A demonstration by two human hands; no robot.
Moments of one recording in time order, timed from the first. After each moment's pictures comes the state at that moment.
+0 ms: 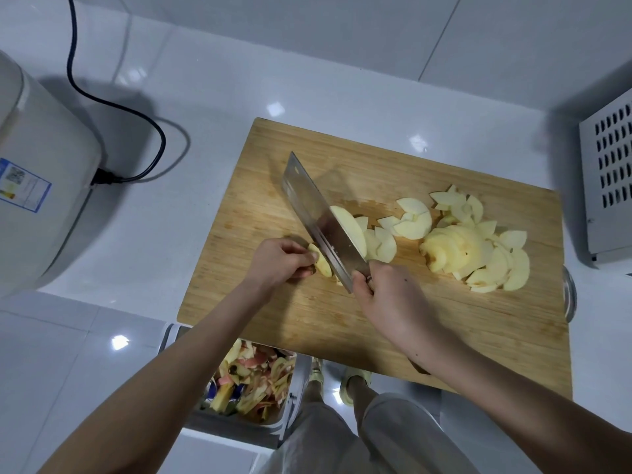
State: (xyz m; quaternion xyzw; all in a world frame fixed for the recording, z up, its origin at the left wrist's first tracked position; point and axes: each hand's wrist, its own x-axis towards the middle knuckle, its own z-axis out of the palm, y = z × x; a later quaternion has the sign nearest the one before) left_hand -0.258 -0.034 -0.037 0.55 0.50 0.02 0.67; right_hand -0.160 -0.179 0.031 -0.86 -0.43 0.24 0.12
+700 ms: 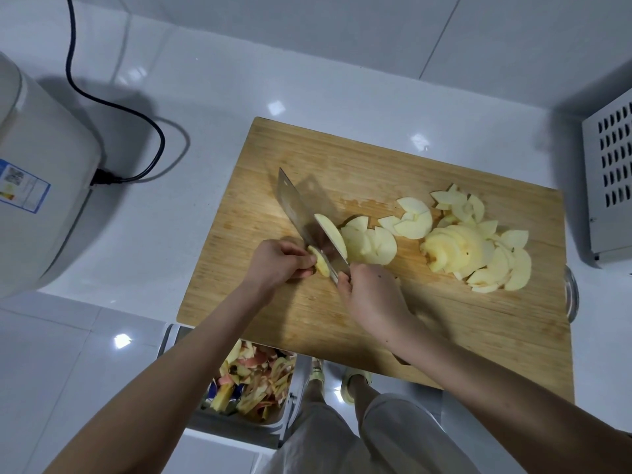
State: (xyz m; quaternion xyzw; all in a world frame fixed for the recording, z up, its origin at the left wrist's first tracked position) left_hand -0.258 -0.034 -0.035 0.55 0.50 0.03 0.67; right_hand -0.167 -0.161 0.006 -0.86 -0.43 0.26 0.08
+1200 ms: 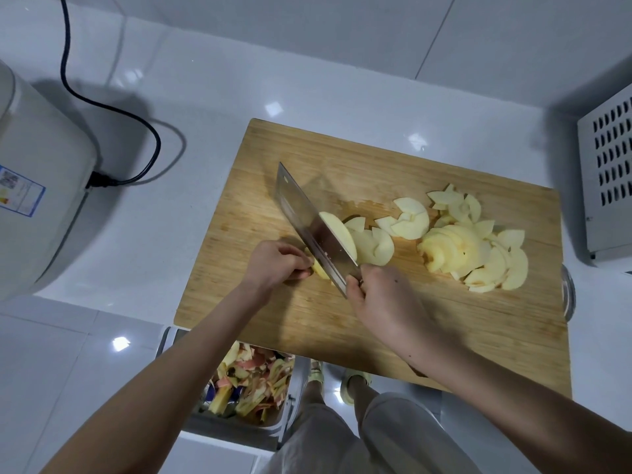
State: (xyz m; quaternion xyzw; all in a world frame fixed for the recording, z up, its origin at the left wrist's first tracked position) left_hand -0.255 -0.034 -0.034 0.55 0.52 0.01 0.66; right_hand -0.162 -0.175 0.038 -0.86 -0.44 0.26 0.09
